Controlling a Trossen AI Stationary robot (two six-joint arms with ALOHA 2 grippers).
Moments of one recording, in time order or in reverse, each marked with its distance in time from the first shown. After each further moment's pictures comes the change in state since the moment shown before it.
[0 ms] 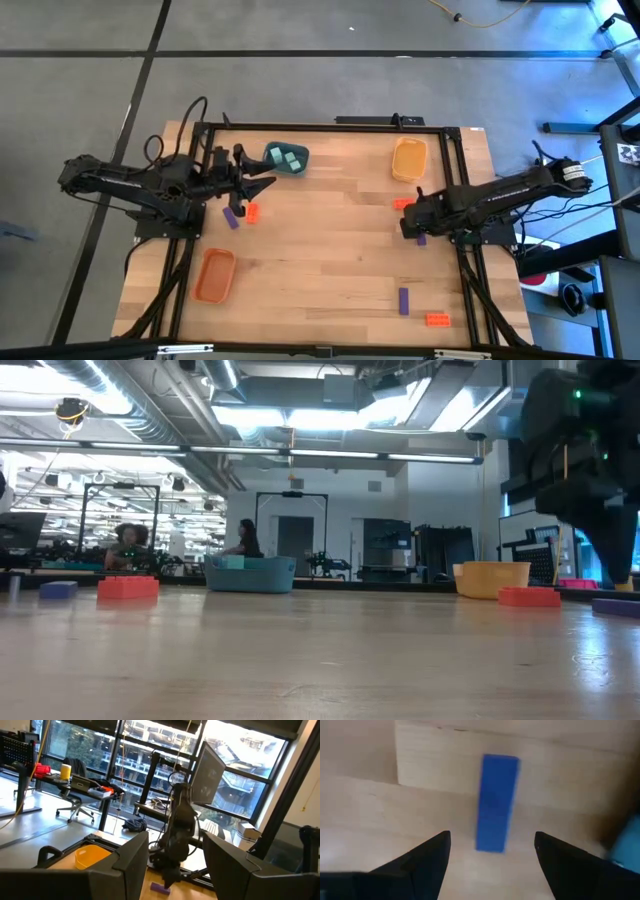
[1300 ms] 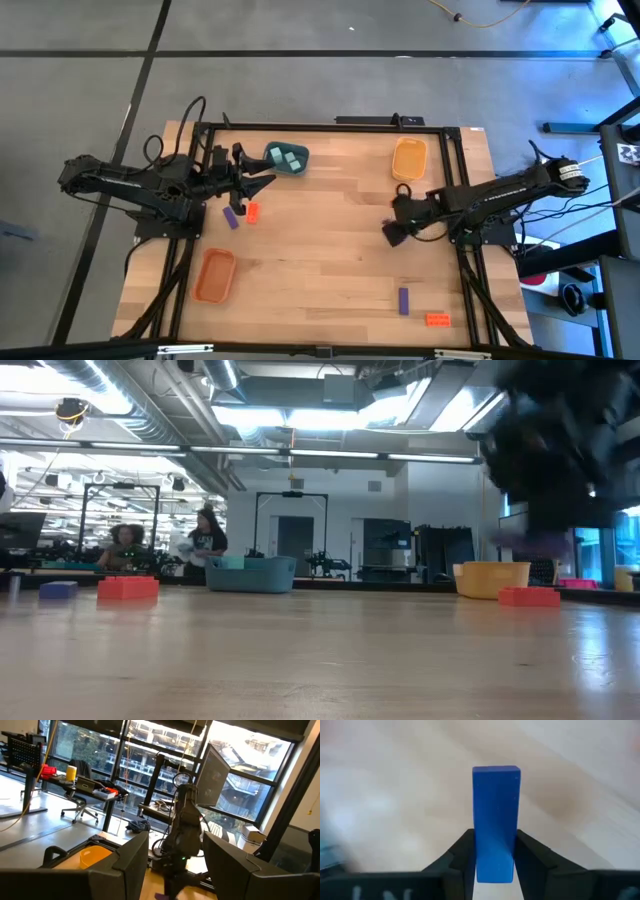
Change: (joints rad) left arm 0.000 -0.001 0.000 0.000 -0.026 0.000; right arm 0.007 0.044 0.061 0.422 0.074 -0.451
